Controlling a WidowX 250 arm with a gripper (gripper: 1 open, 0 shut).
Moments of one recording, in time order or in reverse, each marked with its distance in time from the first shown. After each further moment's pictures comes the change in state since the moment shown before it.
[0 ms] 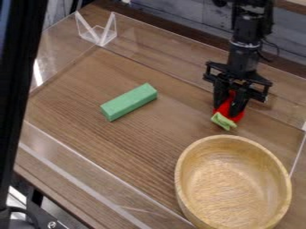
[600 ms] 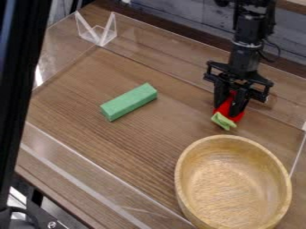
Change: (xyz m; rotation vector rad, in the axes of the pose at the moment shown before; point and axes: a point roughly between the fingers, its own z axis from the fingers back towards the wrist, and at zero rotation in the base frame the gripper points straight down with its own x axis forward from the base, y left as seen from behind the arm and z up) arm 0.001 -0.003 0.002 0.002 0.013 -0.008
